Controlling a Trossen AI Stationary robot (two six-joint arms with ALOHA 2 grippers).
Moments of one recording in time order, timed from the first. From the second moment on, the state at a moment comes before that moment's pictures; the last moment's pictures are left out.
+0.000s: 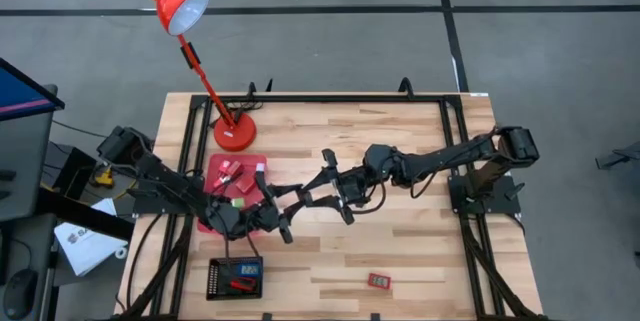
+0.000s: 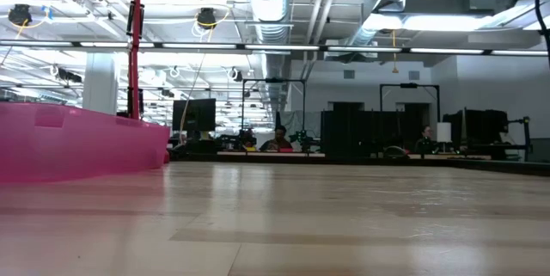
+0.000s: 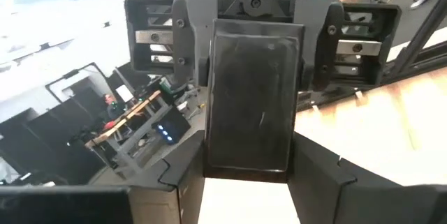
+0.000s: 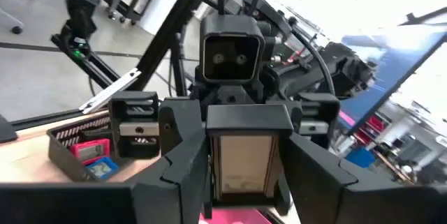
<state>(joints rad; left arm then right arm) -0.53 1.48 0.69 0.84 -1.07 0.60 0.15 1.62 1.01 0.67 -0.28 -0.61</state>
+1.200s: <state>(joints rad) -0.73 1.08 0.69 -0.34 -0.31 -0.71 0.40 1.32 1.01 0.24 -0.08 -0.52</state>
